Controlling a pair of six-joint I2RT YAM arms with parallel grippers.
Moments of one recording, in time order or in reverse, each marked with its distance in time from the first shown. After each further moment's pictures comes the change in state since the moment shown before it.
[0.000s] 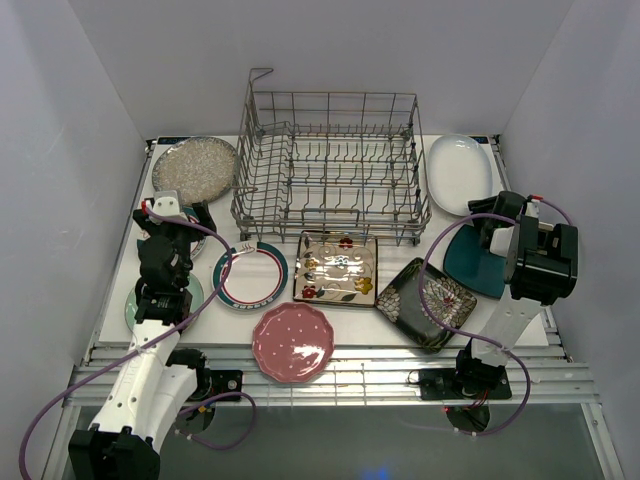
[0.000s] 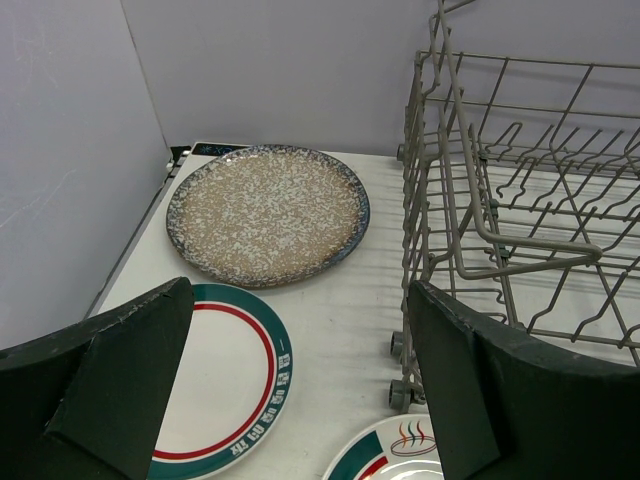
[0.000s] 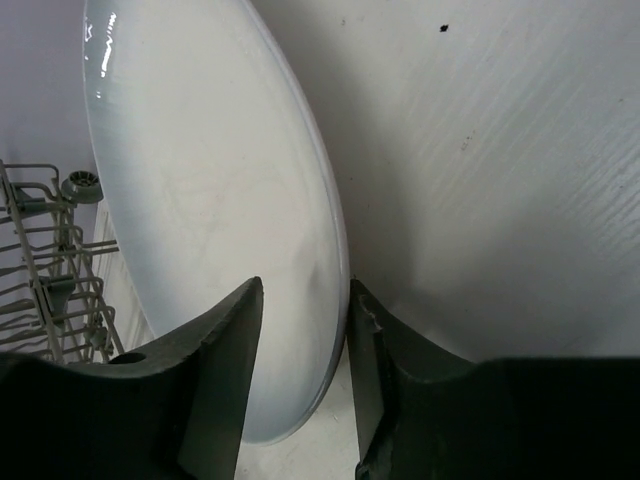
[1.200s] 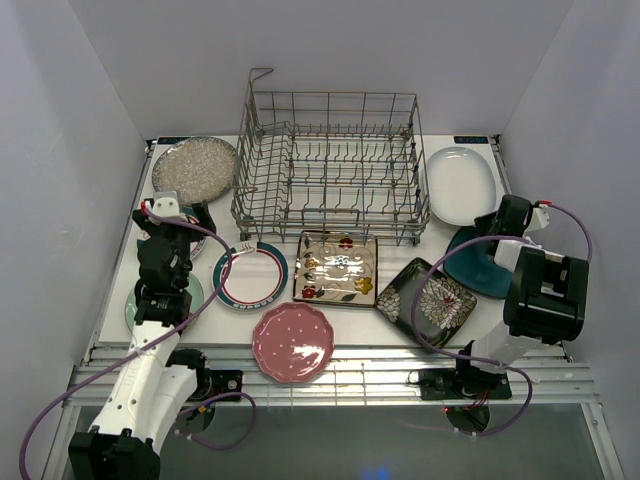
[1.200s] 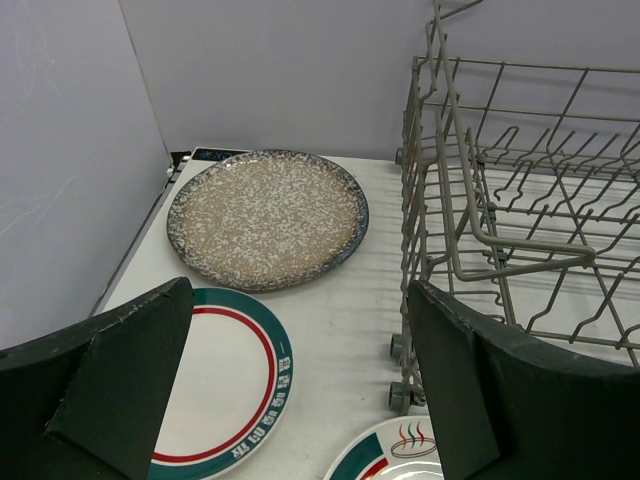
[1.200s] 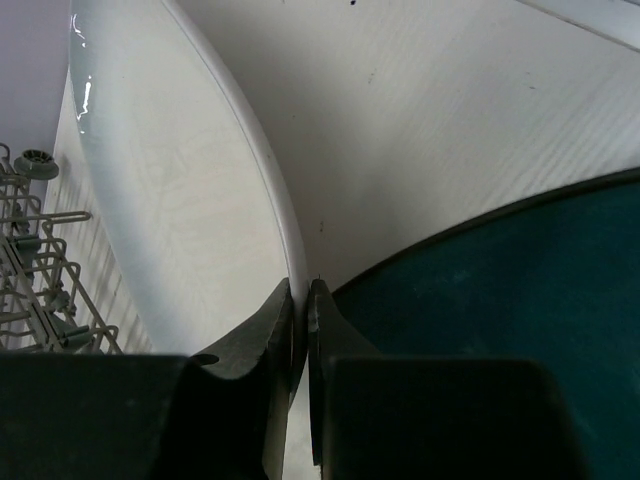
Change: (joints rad) left arm 0.000 -0.009 0.000 -0.001 0.007 0.005; right arm 0.005 -0.286 -0.101 -0.279 0.110 -0.072
